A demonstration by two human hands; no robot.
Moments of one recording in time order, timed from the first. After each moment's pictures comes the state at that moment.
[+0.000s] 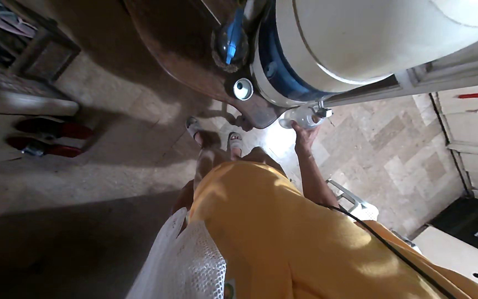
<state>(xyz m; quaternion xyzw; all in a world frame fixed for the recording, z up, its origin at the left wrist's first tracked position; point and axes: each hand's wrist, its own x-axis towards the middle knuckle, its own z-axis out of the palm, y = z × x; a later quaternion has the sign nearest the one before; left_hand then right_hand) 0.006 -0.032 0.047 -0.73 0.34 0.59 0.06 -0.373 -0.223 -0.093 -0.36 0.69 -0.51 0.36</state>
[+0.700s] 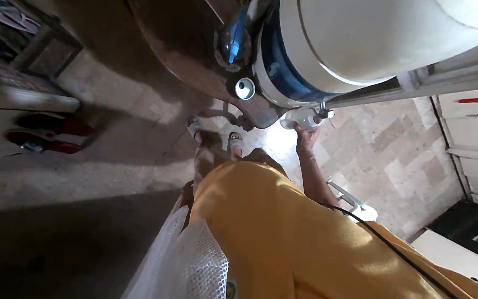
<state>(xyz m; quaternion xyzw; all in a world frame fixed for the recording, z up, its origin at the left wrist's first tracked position) 0.025 0.037 -0.097 -0.81 0.15 0.56 -0.06 -0.376 -0.224 -0.094 -0.35 0.67 -0.52 0.38</state>
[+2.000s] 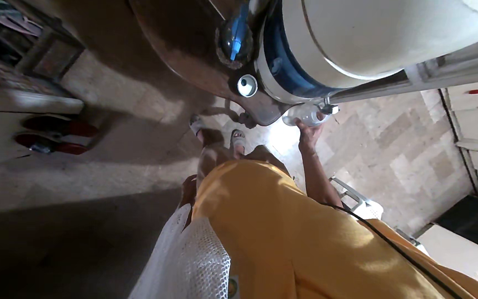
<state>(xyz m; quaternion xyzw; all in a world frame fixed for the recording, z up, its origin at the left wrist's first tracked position) 0.045 0.042 -0.119 -0.79 0.10 0.58 -0.19 -0.371 -0.222 -0.092 -0.35 0.66 -0.54 0.39</state>
